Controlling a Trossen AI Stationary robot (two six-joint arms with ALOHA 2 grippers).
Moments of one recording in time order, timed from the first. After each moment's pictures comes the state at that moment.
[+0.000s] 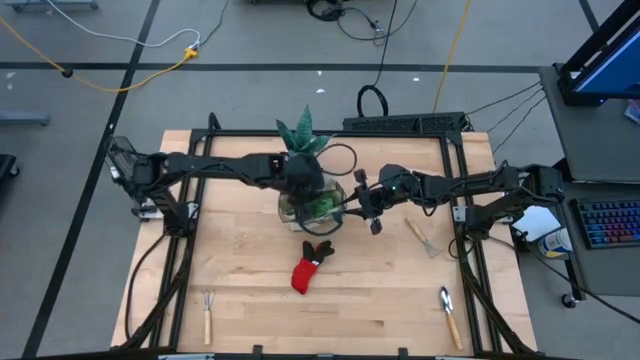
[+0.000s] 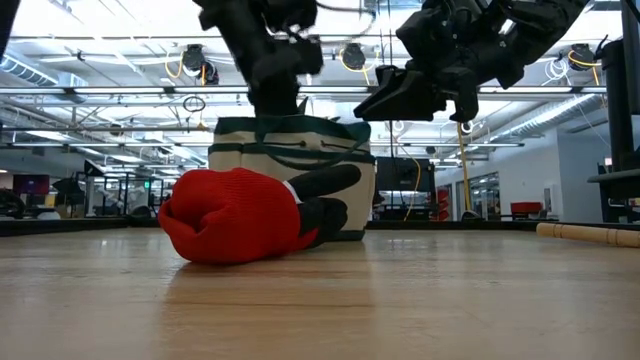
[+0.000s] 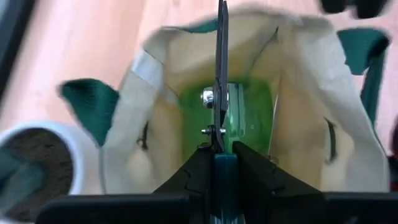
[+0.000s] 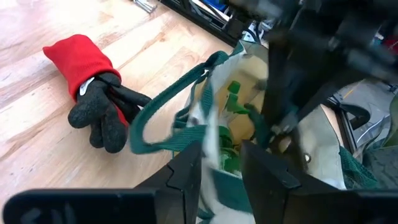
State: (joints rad) left arm 0.16 1.71 1.34 -0.63 -0.03 0.02; right arm -0.17 1.38 0.68 0.31 -0.29 -0.59
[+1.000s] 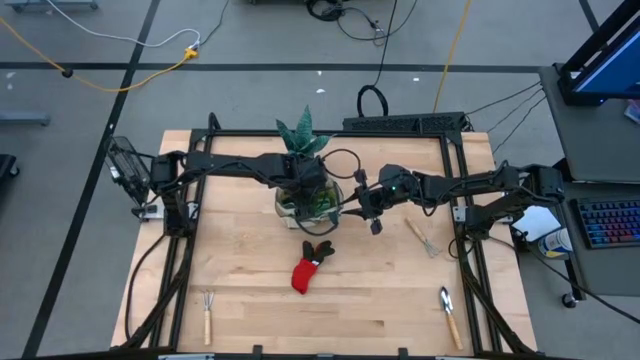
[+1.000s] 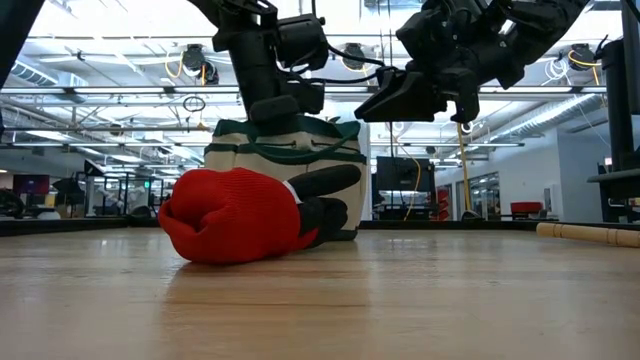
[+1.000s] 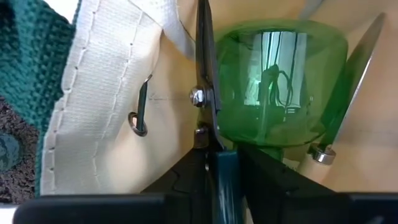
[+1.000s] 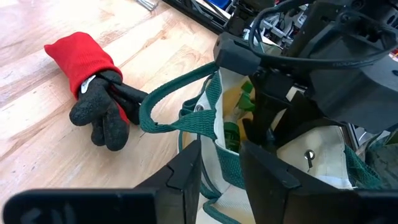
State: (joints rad) left arm 0.20 1.84 1.39 -0.75 -0.07 0.04; right arm -0.18 1.38 0.68 0.30 -0.29 -0.59
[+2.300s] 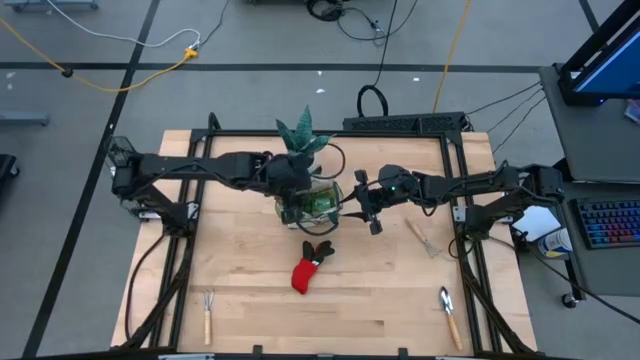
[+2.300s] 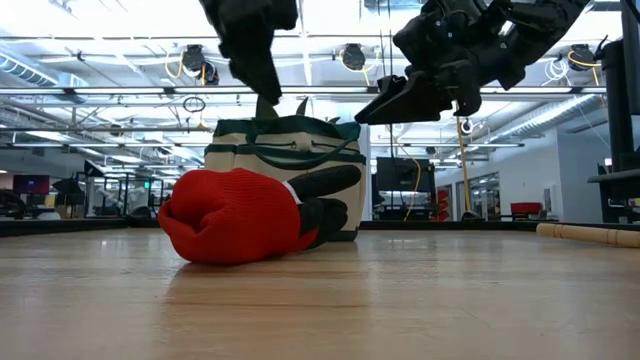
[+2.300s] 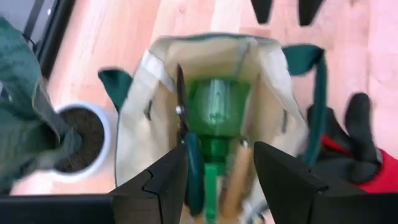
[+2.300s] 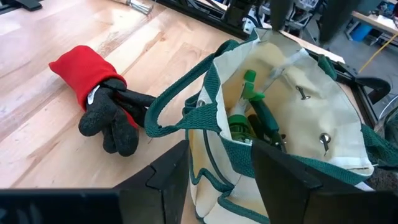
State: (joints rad) left arm 0.09 1.57 1.38 -0.81 -0.12 -0.04; right arm -0.17 1.38 0.68 0.28 -0.29 -0.45
